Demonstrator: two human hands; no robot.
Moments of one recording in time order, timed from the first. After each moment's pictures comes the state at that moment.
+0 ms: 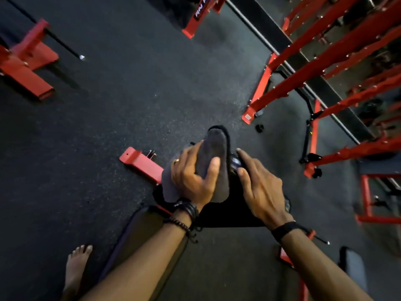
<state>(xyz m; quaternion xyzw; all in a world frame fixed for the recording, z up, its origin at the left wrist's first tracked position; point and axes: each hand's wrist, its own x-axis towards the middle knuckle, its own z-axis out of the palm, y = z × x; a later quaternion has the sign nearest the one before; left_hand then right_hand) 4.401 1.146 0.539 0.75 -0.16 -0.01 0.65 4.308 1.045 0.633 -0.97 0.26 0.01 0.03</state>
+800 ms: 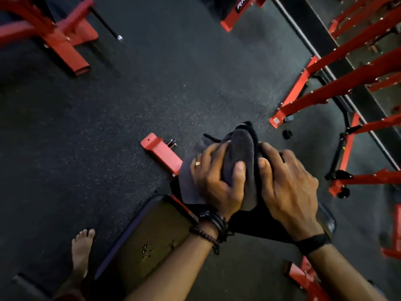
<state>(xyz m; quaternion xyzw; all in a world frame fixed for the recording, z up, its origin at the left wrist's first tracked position) 4.382 1.139 0.510 0.74 -0.08 0.03 0.67 4.333 1.054 0.618 -0.98 0.20 -0.03 -0.05</state>
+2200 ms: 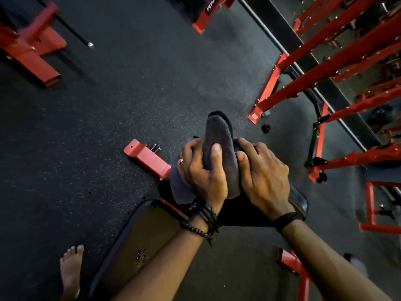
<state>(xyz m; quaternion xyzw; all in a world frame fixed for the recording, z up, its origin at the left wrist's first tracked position) 4.387 1.137 0.538 0.70 0.03 -0.02 0.71 4.334 1.060 0.619 -0.97 0.22 -0.03 -0.04</state>
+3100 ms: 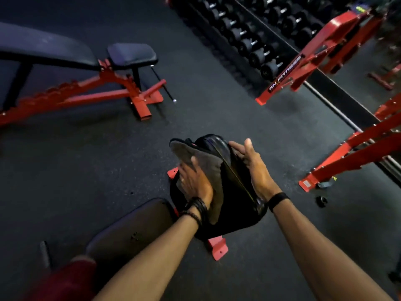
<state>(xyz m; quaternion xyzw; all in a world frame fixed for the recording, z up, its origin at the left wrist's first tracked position) 4.283 1.085 0.555 0.71 0.30 -0.09 0.63 4.273 0.974 0.647 -0.75 0.16 0.08 0.64</state>
